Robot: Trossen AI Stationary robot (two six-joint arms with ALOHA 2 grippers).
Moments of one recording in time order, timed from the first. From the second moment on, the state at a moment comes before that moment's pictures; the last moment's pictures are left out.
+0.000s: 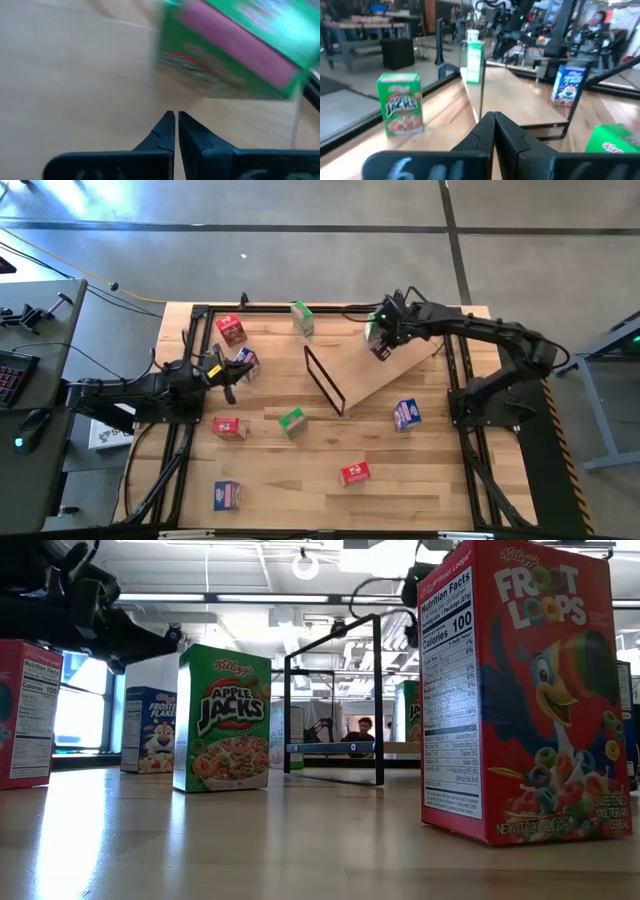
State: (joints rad) left arm 0.10 0.11 0.01 0.05 -0.29 -0.08; right arm -0.52 1.45 1.09 -0.81 0.17 0.20
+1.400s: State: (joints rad) left arm 0.13 0.59 0.23 0.27 -0.29 -0.17; right arm -0.01 1.05 1.04 -1.07 0.07 0.89
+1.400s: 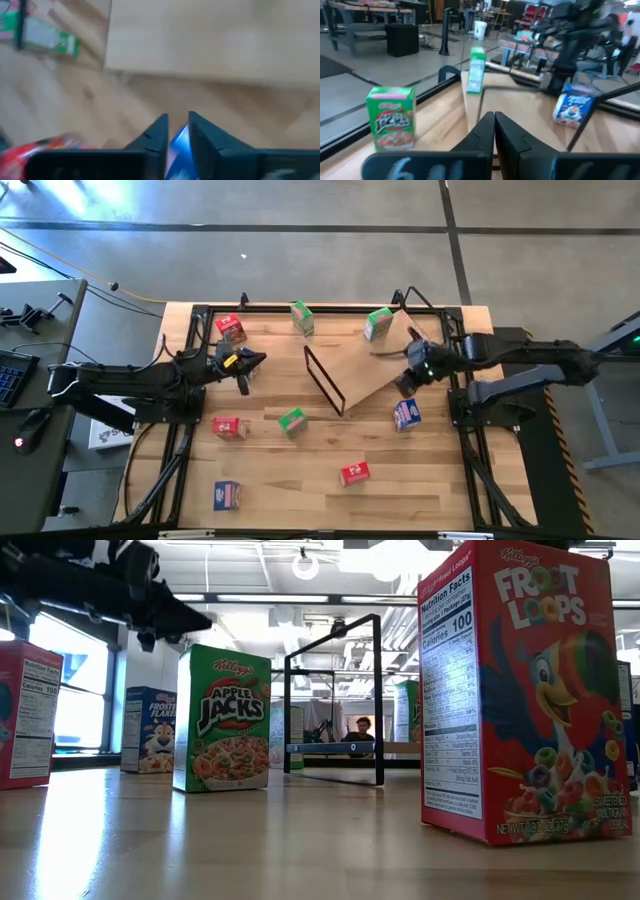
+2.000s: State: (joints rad) left arm 0.18 0.59 0.18 0.31 -0.27 -0.11; right arm 0.25 1.35 1.08 -1.30 -0.01 1.48
